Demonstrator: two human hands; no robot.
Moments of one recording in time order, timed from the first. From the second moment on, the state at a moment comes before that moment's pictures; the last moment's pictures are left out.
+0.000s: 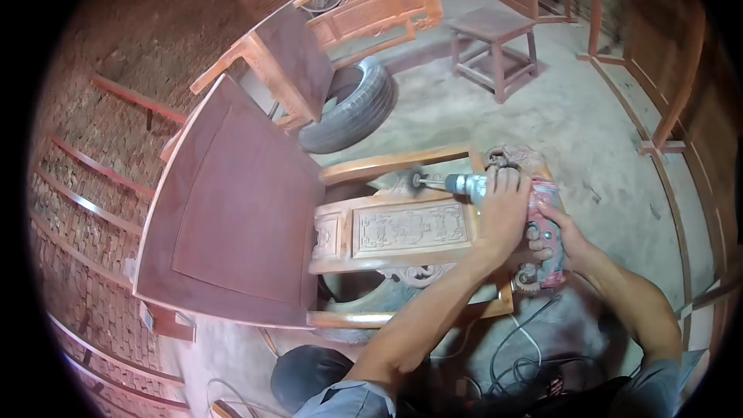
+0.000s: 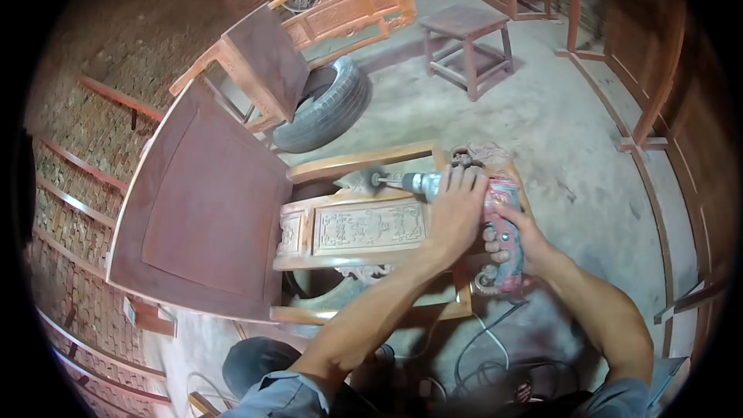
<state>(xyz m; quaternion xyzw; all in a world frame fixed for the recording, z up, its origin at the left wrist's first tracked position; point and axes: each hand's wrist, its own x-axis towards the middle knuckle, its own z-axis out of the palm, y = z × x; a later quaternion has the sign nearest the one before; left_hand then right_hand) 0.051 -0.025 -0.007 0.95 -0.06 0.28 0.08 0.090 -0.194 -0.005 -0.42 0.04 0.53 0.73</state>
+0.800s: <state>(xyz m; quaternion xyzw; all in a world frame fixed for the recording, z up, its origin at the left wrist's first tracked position) 0.015 -0.032 0.045 0.97 0.04 0.18 0.13 0.070 -0.181 0.089 -0.42 0.15 0.61 0.65</state>
